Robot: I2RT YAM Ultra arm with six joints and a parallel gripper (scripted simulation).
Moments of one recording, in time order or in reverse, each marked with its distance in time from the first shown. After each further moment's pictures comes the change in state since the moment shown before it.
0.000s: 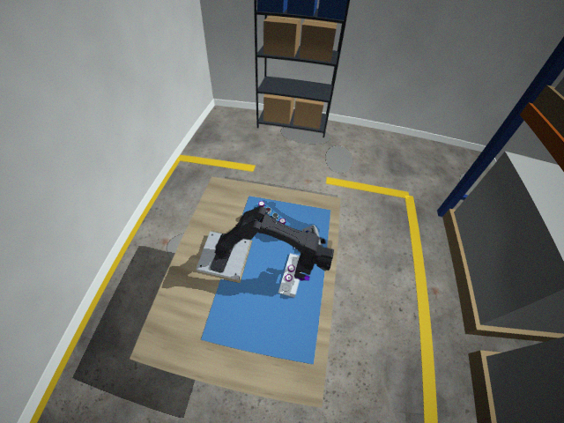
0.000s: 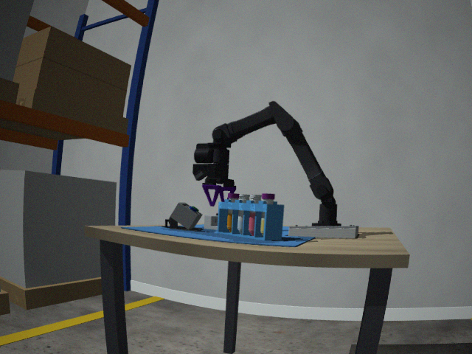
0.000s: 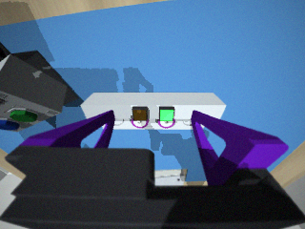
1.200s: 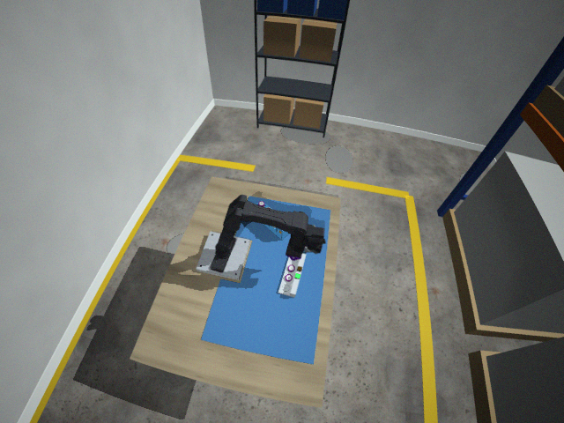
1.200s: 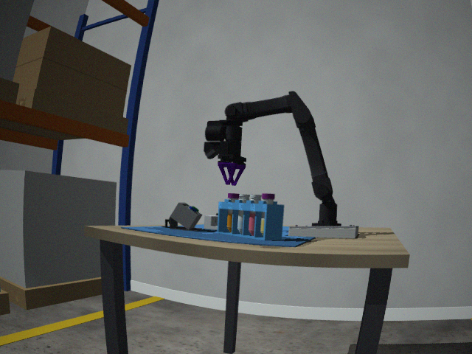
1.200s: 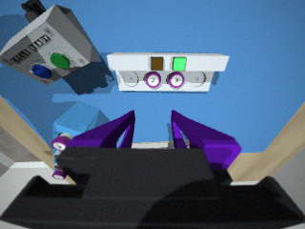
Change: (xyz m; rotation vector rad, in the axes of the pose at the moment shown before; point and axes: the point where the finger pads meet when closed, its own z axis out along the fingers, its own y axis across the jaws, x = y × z) arm 0.057 0.026 -0.077 -0.002 -0.003 -0.004
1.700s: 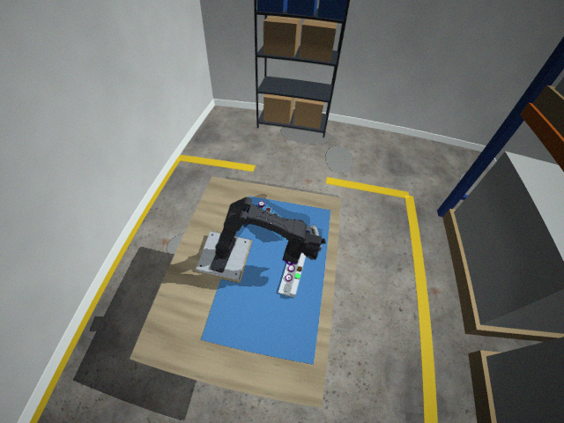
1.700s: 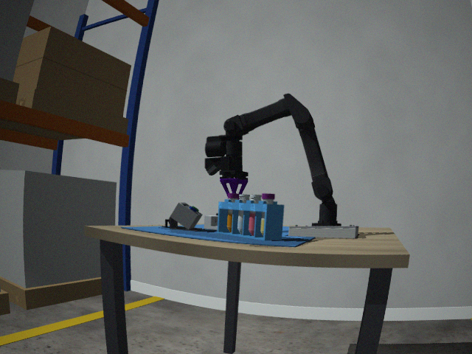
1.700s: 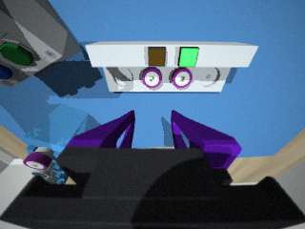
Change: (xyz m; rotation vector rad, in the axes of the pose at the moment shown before) arm 0.015 -0.002 0.053 0.007 0.060 0.003
